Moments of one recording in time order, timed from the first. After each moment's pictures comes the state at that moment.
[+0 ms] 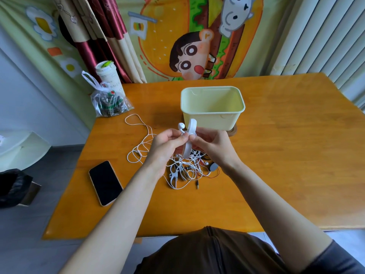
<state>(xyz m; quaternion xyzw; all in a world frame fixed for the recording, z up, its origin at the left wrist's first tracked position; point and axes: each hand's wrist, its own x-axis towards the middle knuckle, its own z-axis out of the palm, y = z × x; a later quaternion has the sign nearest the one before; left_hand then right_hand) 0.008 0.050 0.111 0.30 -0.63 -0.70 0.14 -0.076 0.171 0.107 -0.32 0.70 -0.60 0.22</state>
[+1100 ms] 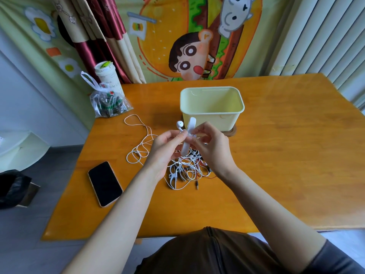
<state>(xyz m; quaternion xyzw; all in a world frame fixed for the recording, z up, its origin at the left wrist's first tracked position) 0.010 0.053 0.112 0.29 -0.62 -0.72 0.13 -0.064 0.166 0.106 -0.31 0.76 -0.57 0.06</state>
